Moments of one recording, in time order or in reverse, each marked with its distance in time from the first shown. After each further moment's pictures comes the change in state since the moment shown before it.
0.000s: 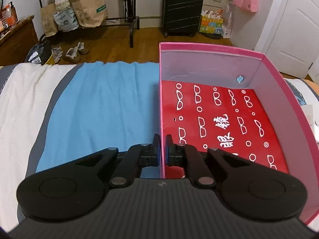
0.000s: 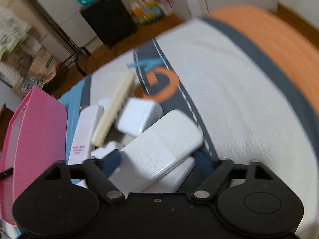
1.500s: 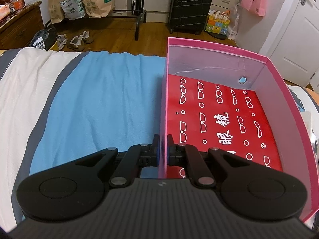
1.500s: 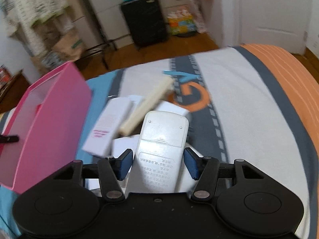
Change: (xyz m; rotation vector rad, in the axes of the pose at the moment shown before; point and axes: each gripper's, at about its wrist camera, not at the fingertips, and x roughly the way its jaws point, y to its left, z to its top) left arm -0.004 0.008 -0.004 -0.080 0.025 -0.007; right arm -0.018 0.029 -0.015 -0.232 -0.003 0.100
